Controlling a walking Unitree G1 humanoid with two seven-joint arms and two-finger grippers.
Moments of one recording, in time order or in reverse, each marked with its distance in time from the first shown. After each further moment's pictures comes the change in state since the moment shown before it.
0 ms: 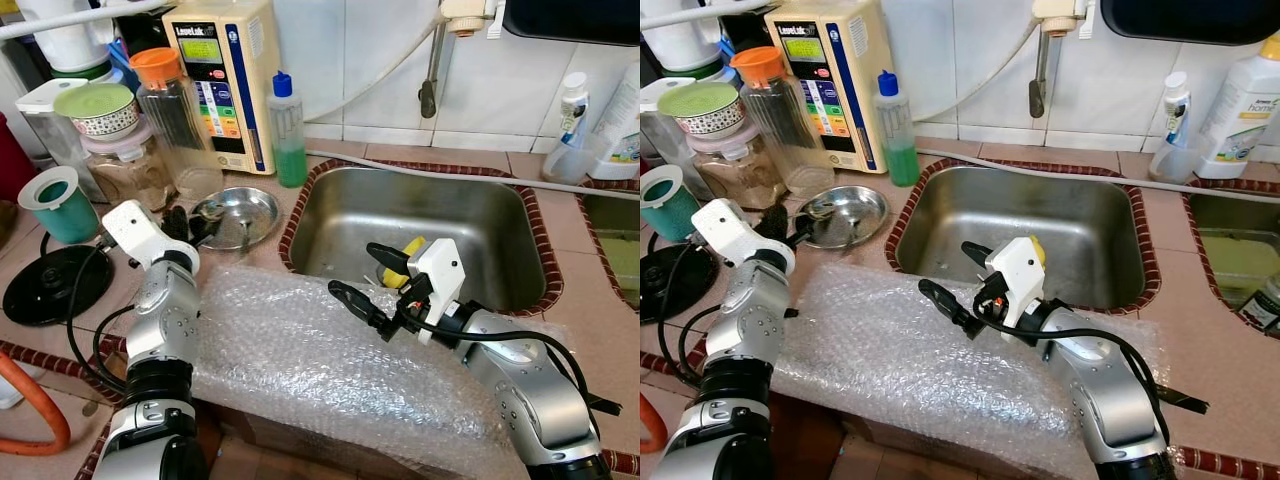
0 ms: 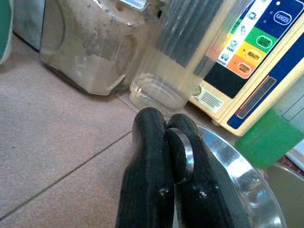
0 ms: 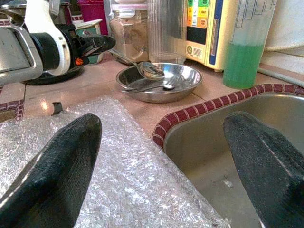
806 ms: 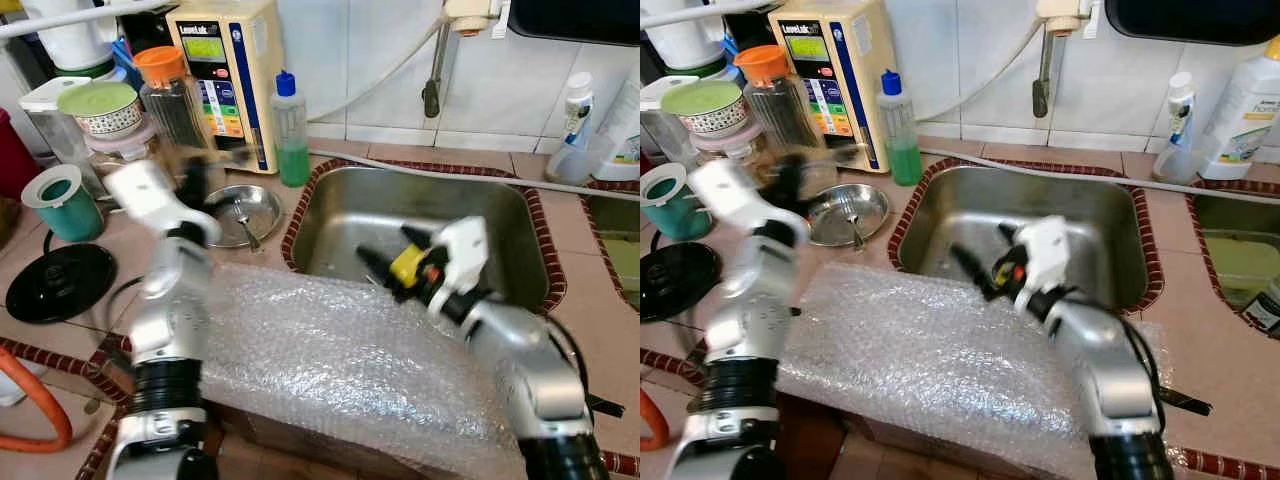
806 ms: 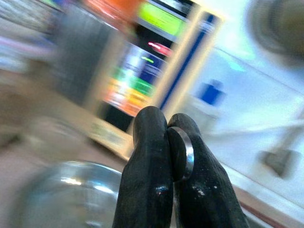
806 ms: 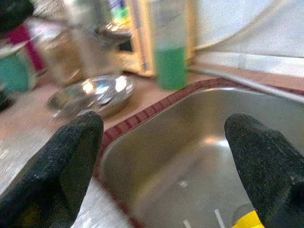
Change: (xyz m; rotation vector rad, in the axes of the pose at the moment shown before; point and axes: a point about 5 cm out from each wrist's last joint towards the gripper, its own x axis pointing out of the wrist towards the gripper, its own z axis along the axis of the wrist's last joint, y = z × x) left arm -0.020 -0.064 0.027 -0.094 -0.100 -0.397; right arm 0.002 -0.040 0.003 0.126 -0.069 -0.311
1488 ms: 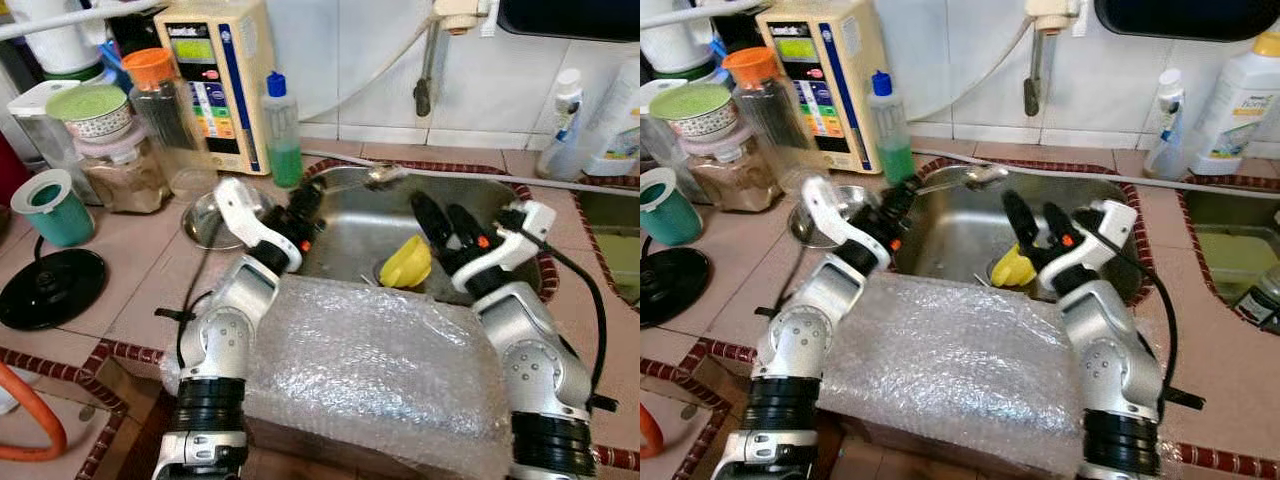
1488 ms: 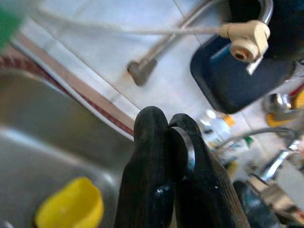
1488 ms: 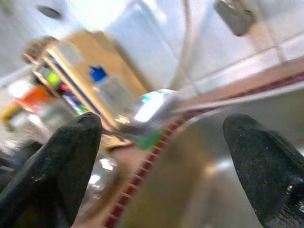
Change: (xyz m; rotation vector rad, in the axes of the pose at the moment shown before) left arm -0.021 -0.062 -0.053 -0.429 0.337 -0.339; right arm 0.001 -0.021 0.018 0.449 -0.247 -0.134
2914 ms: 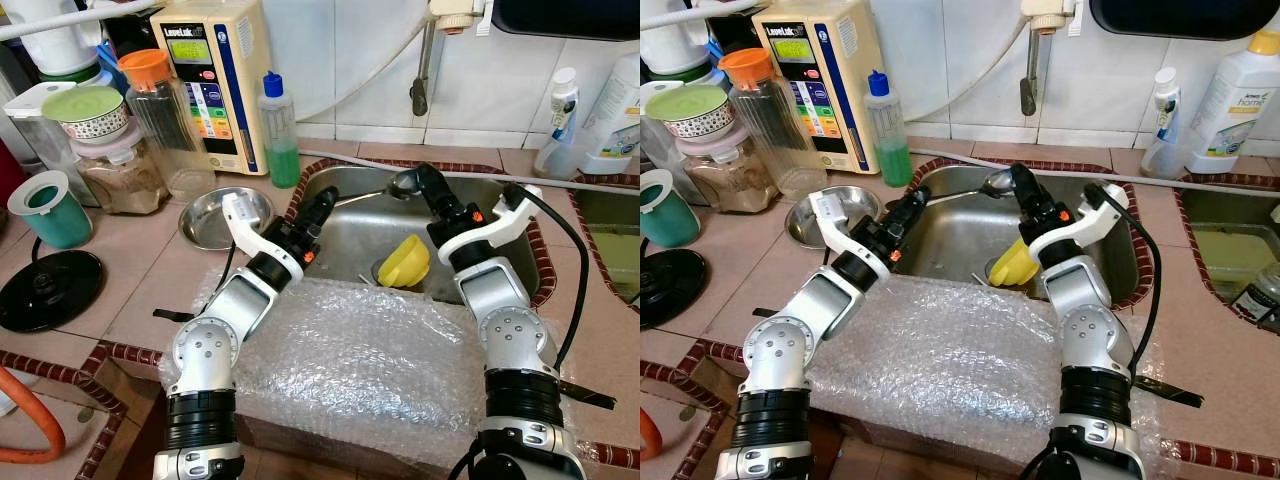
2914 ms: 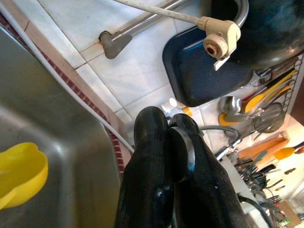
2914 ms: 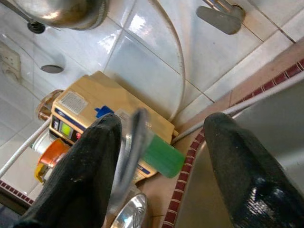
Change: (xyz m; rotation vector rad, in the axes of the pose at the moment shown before) left arm -0.012 -0.009 -0.003 -0.250 0.059 -0.086; right arm 0.030 -0.010 -0.004 0.291 -0.083 -0.054
